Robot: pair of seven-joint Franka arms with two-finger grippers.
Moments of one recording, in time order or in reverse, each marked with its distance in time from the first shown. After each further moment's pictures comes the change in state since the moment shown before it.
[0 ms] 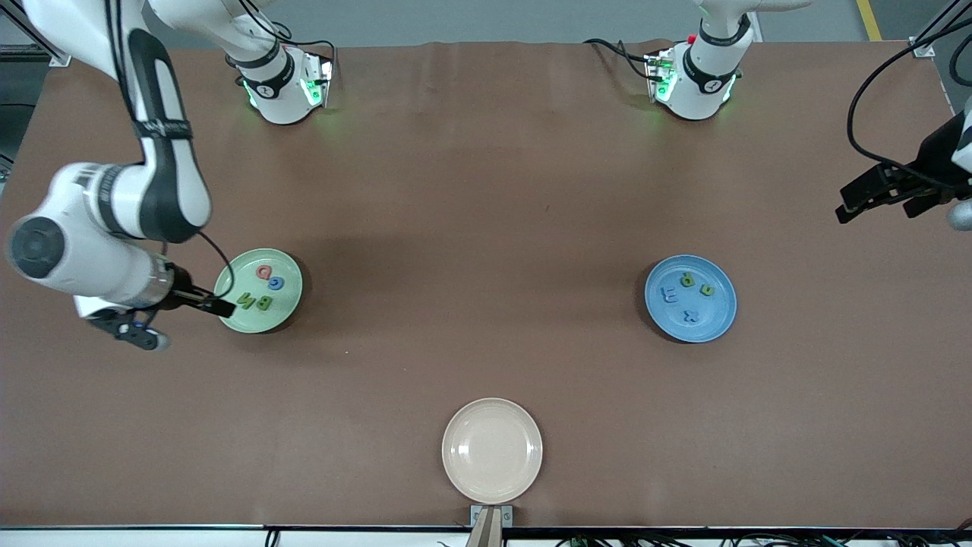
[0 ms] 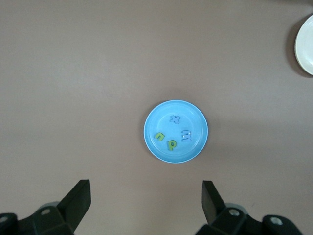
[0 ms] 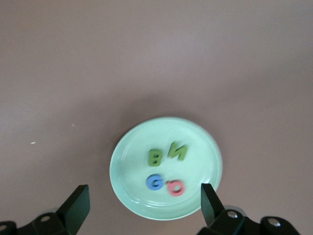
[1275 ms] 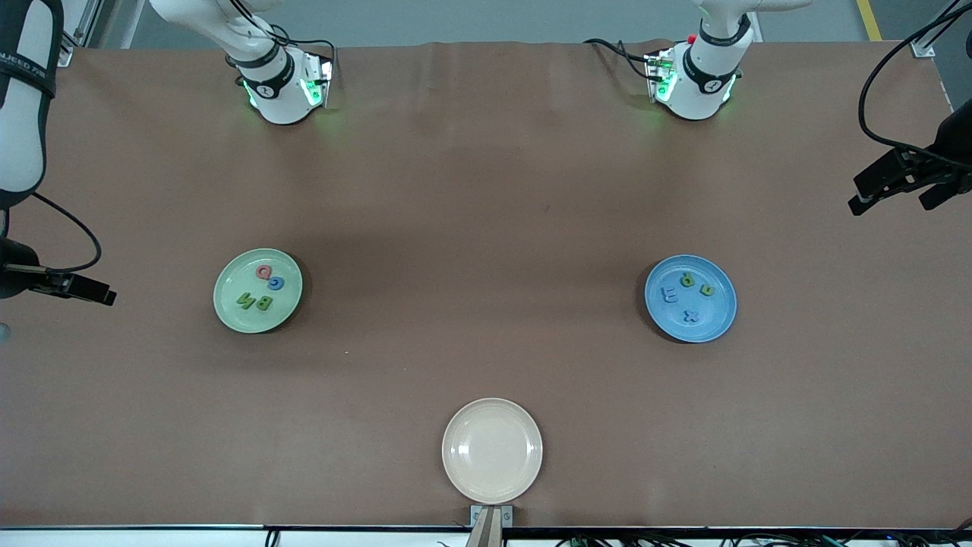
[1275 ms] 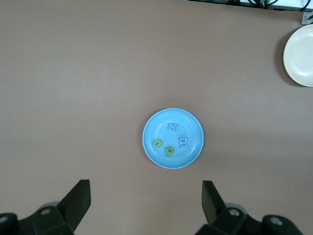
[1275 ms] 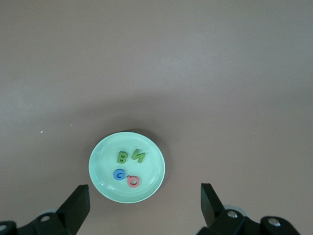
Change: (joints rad) left arm 0.000 -0.008 -0.006 0.034 0.000 -0.002 -0.005; right arm -0.167 0.009 0.014 0.338 -0.008 -0.304 -0.234
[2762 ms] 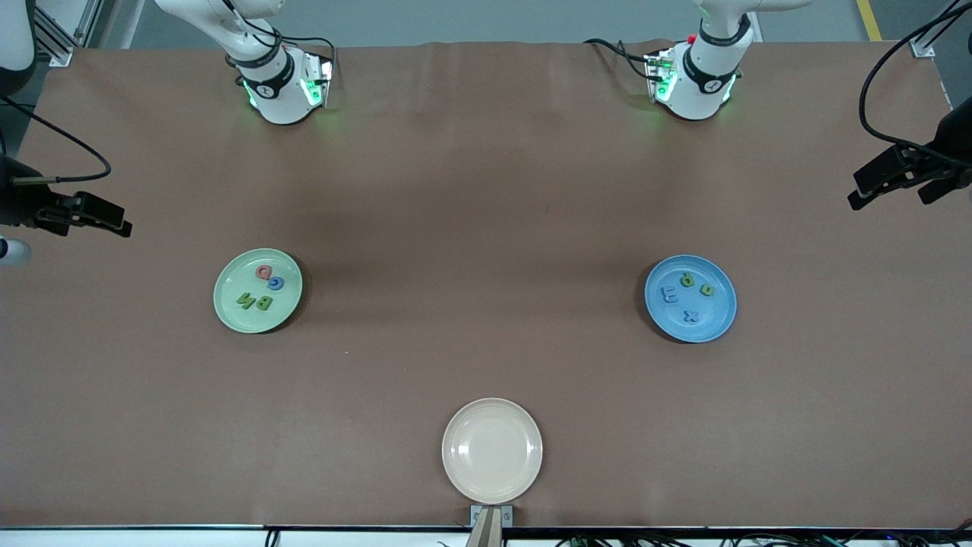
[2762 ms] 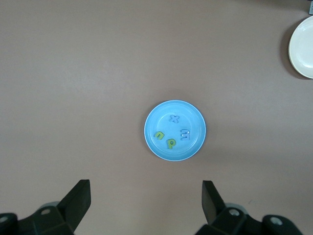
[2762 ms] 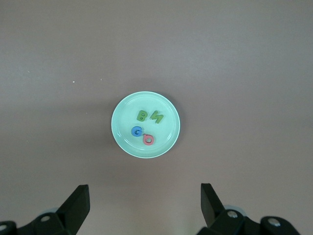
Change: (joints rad) left arm 0.004 0.000 0.002 0.002 0.000 -0.038 0.000; right arm -0.277 -0.264 0.415 -0.142 -0.111 -0.109 -0.004
